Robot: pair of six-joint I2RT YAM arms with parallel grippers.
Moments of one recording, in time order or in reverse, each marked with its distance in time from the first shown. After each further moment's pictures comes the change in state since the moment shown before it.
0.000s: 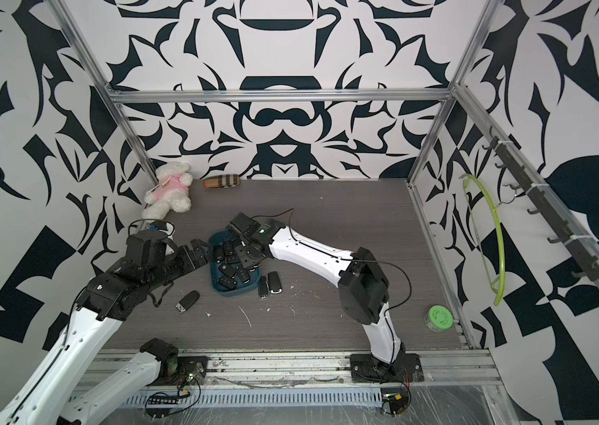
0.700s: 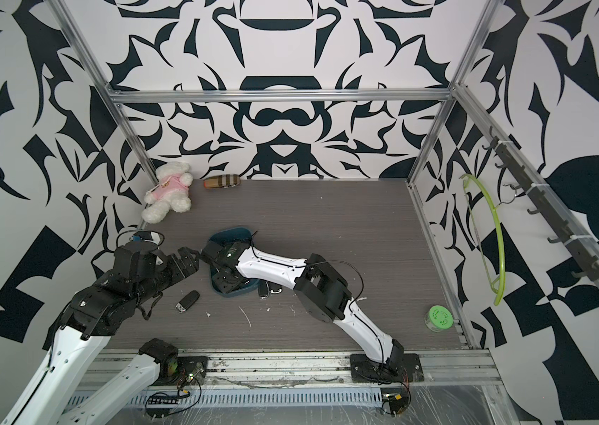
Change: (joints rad) left arm 0.000 -0.074 0.000 -0.102 -0.082 -0.026; right arm 0.106 0.282 0.149 0.030 -0.068 -0.045
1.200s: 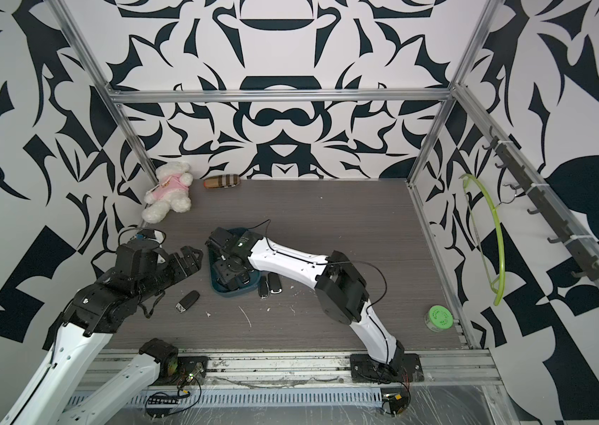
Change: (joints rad) left arm 0.001 0.020 -0.001 0.027 0.055 -0.006; right arm -0.049 -0.219 -0.111 0.030 0.032 0.056
